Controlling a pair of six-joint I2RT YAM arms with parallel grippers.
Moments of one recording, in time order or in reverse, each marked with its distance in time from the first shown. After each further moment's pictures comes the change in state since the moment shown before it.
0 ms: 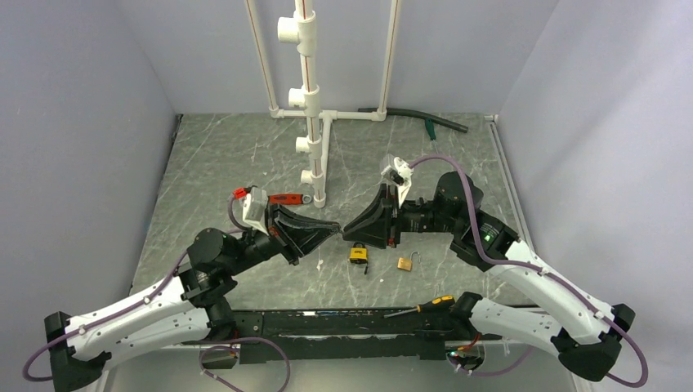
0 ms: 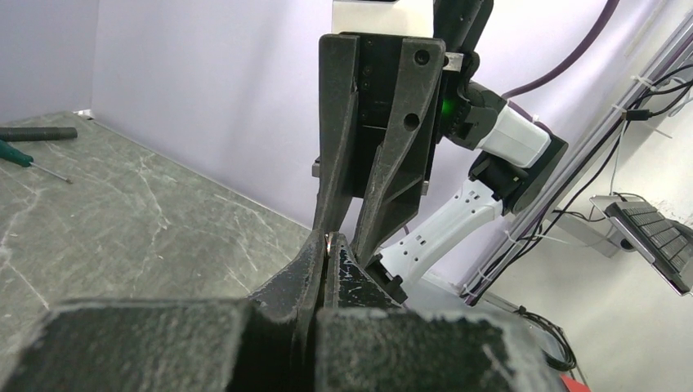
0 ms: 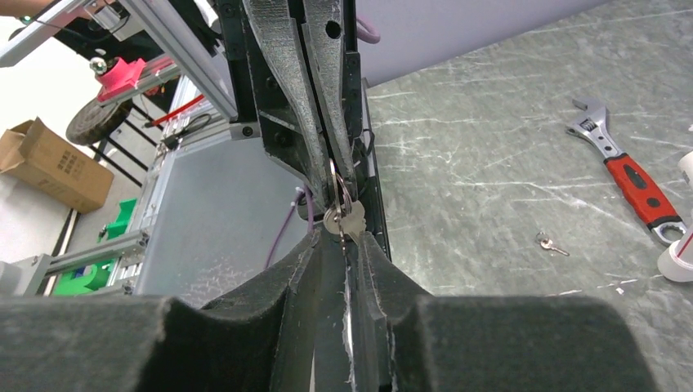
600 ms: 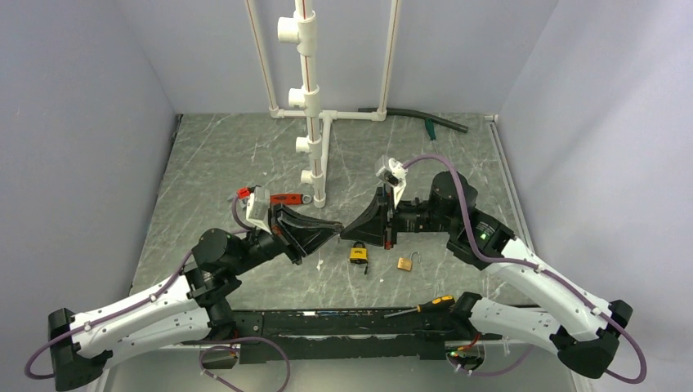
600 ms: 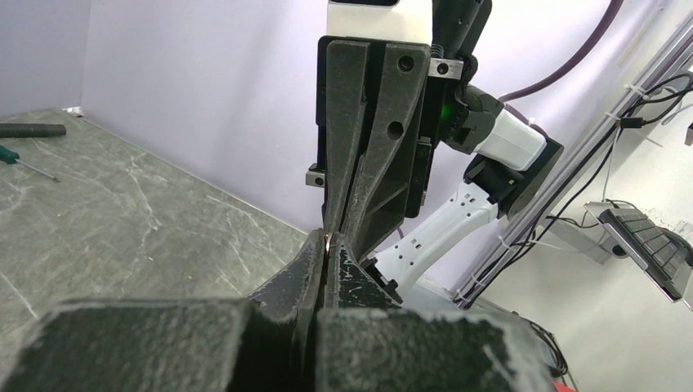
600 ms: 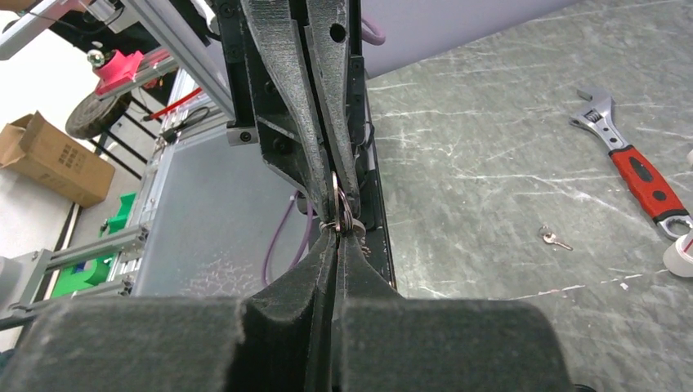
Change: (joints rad) left arm 0.000 0.032 -0.026 0.071 0.001 -0.027; right arm 0.011 0.024 0.002 -0.005 0.003 -0.008
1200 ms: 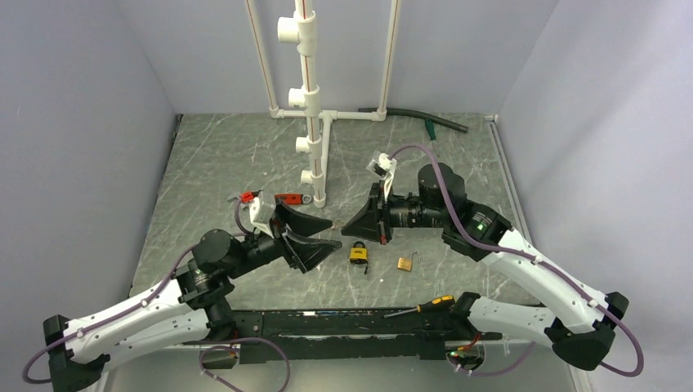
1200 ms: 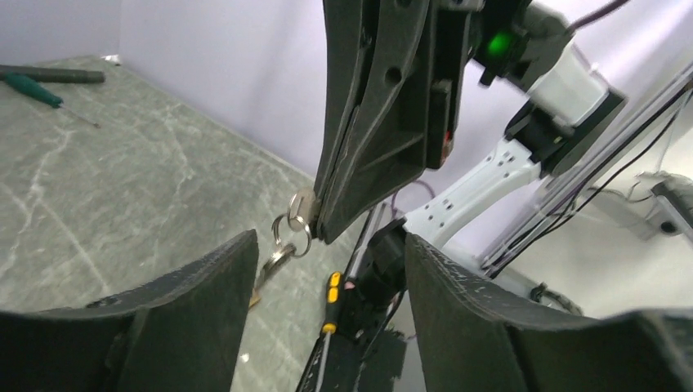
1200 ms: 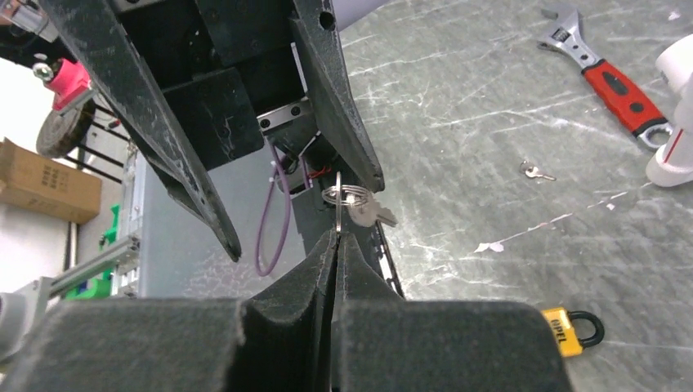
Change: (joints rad) left arm 0.000 -0.059 -0.010 -0.161 -0.033 0.017; right arm 0.002 0.059 0.084 -0.194 0.115 0.002
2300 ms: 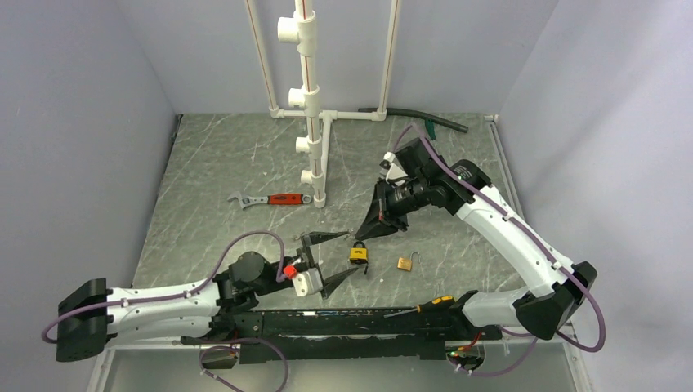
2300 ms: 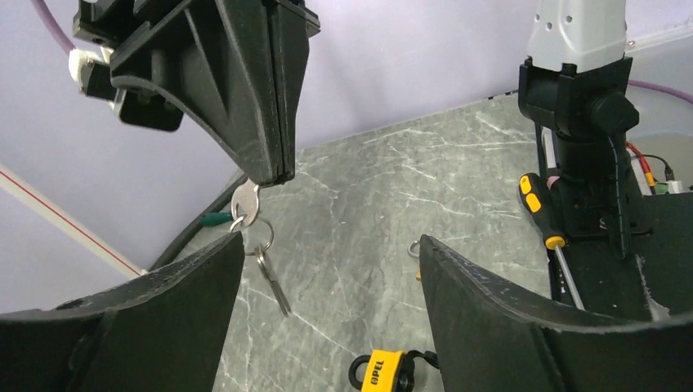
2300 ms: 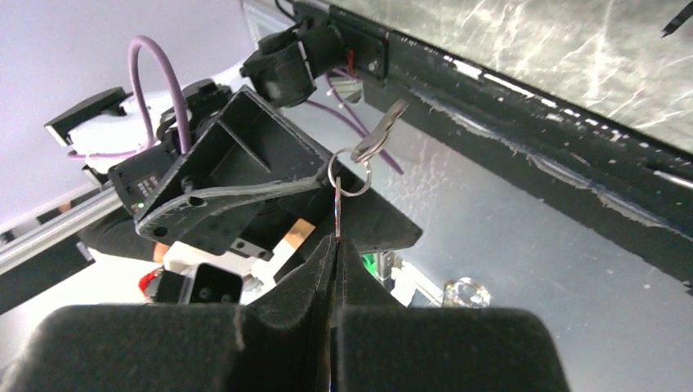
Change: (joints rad) left arm -0.173 0.183 -0.255 0.381 -0.030 0.933; right arm -0.195 0.306 0.311 -0.721 -0.061 0.618
